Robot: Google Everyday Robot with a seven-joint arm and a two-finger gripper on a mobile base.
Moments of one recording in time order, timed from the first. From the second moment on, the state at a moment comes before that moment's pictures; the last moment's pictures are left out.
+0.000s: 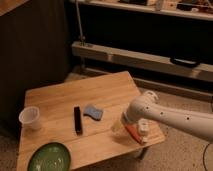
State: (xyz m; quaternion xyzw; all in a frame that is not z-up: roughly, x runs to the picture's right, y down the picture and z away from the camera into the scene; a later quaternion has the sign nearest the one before) arm 0.109 0.186 0.808 -0.03 -0.28 -0.81 0.51
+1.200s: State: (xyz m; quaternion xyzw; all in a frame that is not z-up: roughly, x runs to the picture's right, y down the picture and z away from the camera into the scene) arm 0.105 0.212 0.822 -0.03 -0.29 -0.81 0.51
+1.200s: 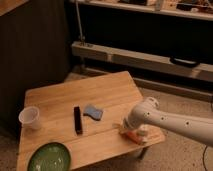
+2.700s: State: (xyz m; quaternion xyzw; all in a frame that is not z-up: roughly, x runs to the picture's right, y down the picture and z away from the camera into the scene) arm -0.164 -0.112 0.744 0.40 -0.16 -0.79 0.44
